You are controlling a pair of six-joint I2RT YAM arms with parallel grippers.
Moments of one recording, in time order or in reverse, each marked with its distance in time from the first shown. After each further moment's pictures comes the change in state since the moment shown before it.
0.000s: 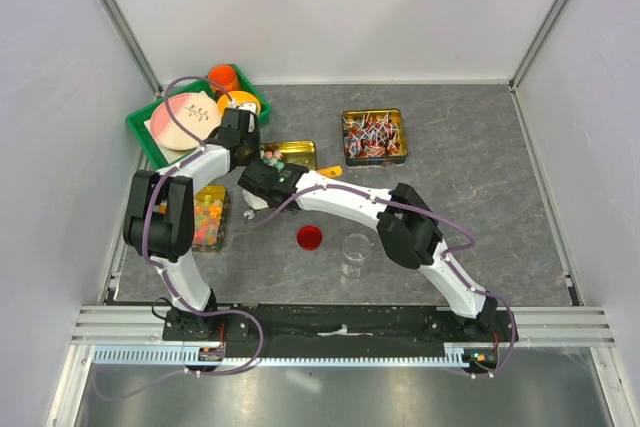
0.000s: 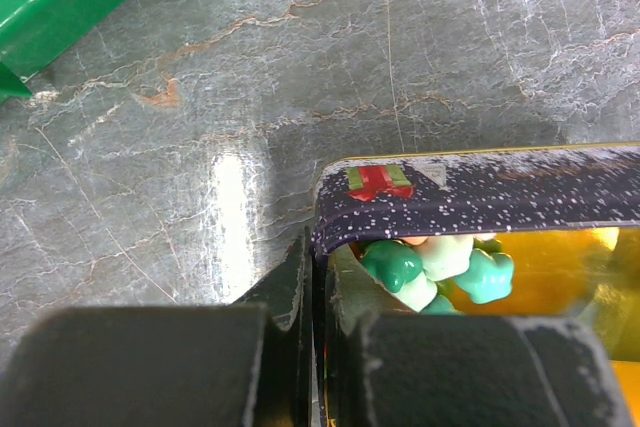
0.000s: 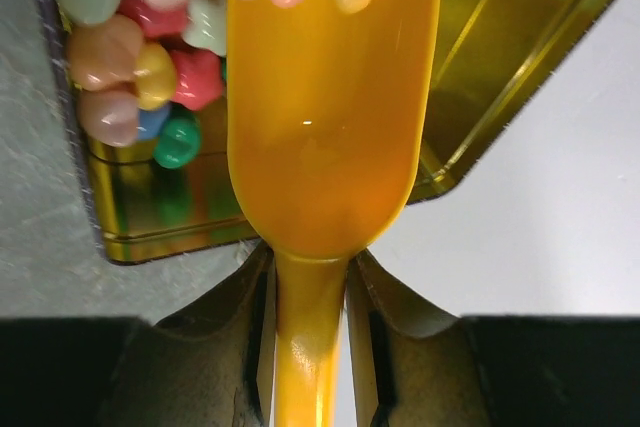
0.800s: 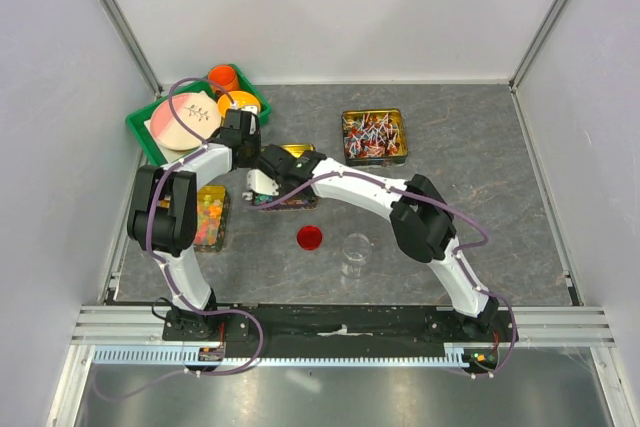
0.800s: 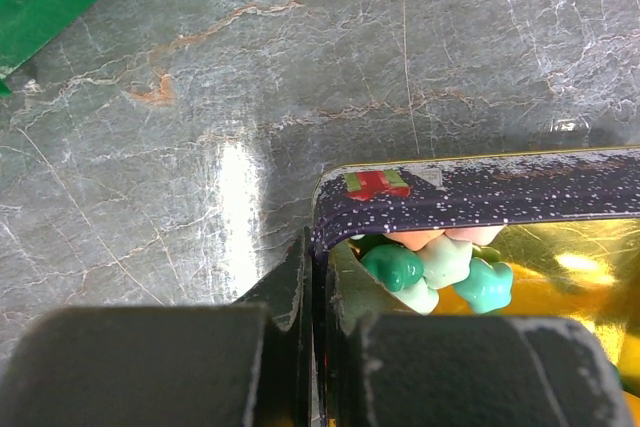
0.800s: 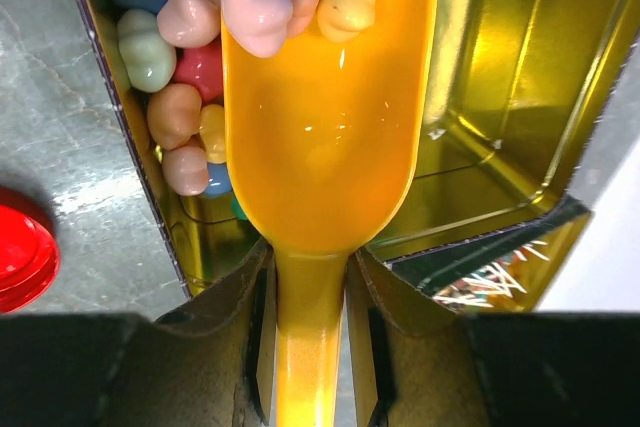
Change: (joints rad) left arm 0.000 0.047 0.014 -0.005 -0.001 0.010; right arm -0.086 -0.074 -0.105 0.096 -0.344 0.245
